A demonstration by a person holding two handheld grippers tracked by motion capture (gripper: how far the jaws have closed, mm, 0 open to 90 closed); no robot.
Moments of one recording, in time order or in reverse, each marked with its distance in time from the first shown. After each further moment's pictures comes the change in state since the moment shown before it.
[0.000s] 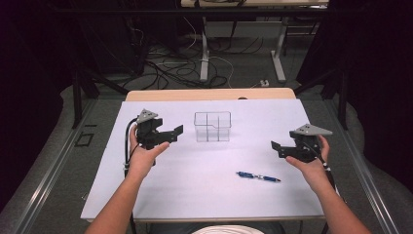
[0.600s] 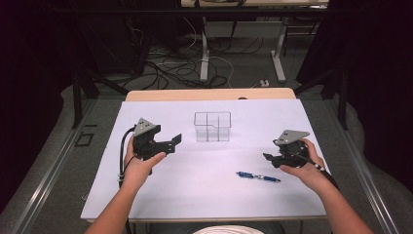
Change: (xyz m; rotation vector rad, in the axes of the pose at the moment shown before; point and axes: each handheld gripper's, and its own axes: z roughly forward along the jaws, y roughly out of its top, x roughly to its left) left arm -0.010 -0.020 -0.020 -0.054 -0.012 0.011; right arm 0.035 0.007 0.006 0.195 0.119 -0.376
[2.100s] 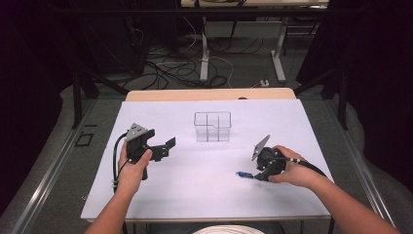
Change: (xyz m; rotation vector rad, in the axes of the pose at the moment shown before) left arm 0.011 -0.013 -0.011 -0.010 0.009 -0.042; right arm 0.032 0.014 0.044 0.431 0.365 -0.185
